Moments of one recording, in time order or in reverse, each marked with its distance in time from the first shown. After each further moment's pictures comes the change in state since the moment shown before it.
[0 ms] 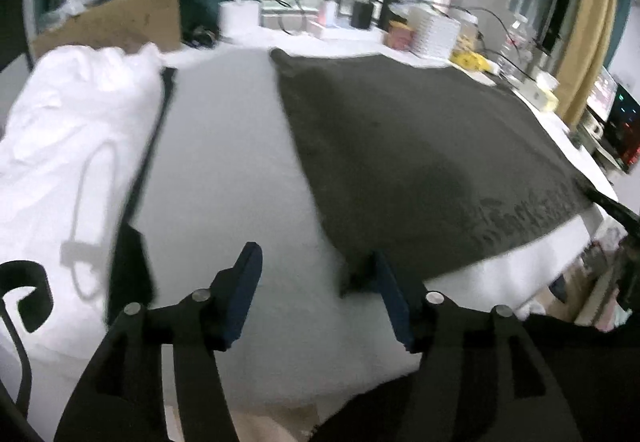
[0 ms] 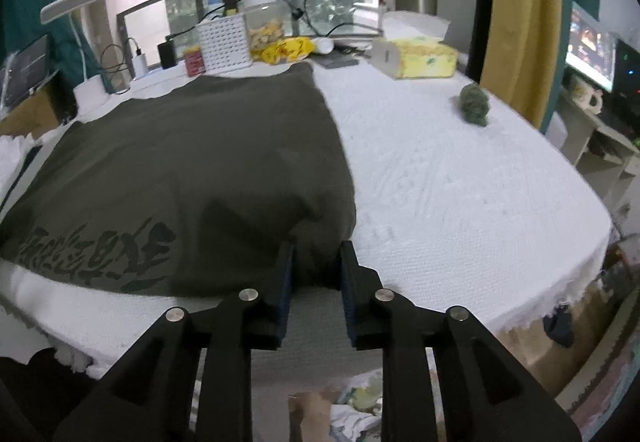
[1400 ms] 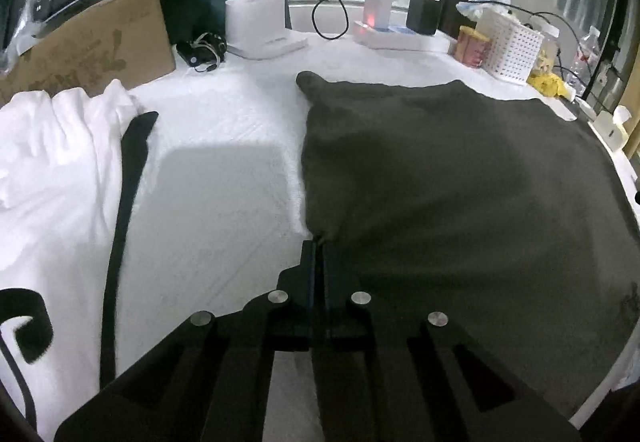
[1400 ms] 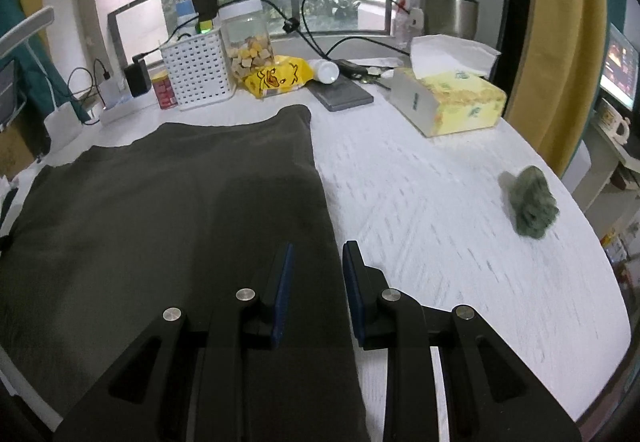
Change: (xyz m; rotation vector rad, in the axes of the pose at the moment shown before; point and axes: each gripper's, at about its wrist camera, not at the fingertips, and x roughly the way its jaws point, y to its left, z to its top) left arm 0.107 0.013 0.102 -0.032 0.066 0.132; right arm 0.099 -0.001 0.114 -0.016 0.052 0.028
